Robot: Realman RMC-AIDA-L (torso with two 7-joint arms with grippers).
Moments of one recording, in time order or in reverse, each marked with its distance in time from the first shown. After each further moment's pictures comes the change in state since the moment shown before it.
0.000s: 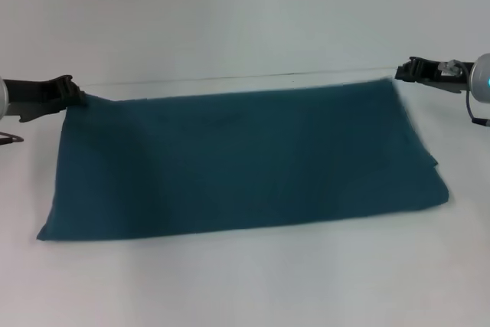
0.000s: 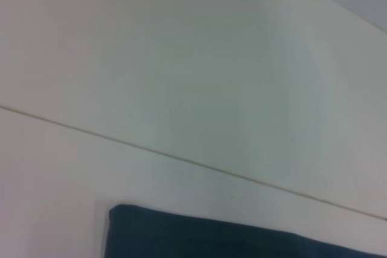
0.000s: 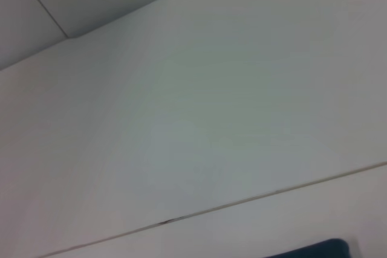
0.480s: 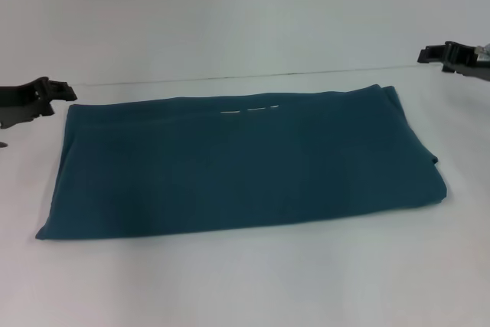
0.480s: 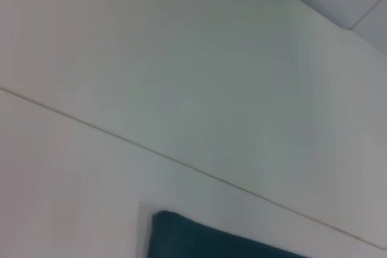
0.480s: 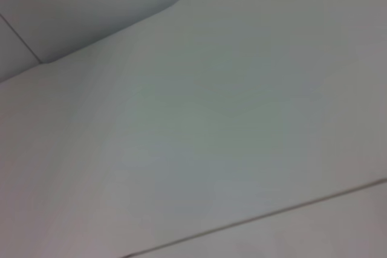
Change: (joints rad) left arm 0.053 -0.021 -0.040 0.036 -0.011 -0.053 -0.025; right arm -0.011 -0.079 0.016 0.006 0.000 -0.041 0.044
